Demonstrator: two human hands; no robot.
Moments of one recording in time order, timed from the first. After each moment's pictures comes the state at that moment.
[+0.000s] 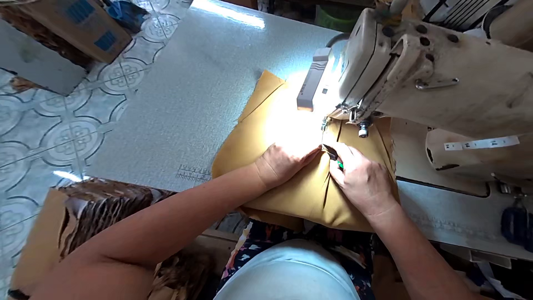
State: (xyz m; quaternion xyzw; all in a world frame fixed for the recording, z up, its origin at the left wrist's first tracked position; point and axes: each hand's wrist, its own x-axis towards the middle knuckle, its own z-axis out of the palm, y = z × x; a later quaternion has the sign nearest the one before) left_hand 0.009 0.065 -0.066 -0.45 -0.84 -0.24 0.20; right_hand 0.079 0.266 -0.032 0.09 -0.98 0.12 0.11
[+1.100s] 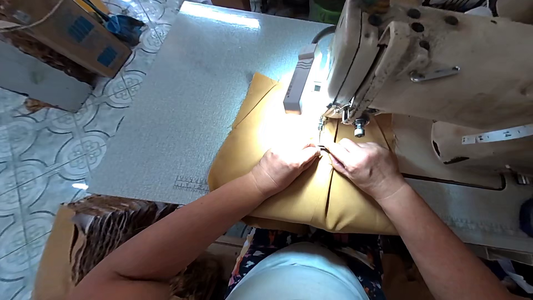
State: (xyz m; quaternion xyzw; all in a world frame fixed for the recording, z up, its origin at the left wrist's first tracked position) left_hand 0.010 0.068 -0.064 -0.45 -0.84 -0.24 0.16; right_hand 0.049 0.298 -0.044 0.30 -0.93 0.07 0.20
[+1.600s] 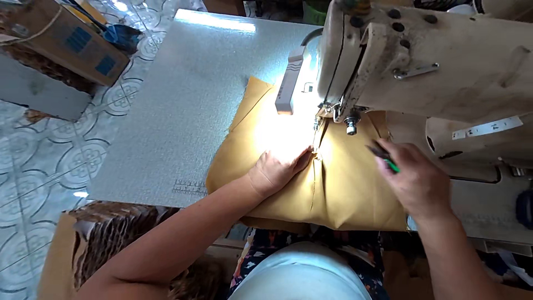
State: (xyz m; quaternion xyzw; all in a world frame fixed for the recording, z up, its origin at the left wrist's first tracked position) left_hand 0.011 0.067 -0.066 -0.43 -0.84 -0.27 0.17; right_hand 0.109 0.354 -0.034 0.04 -0.97 0.09 0.21
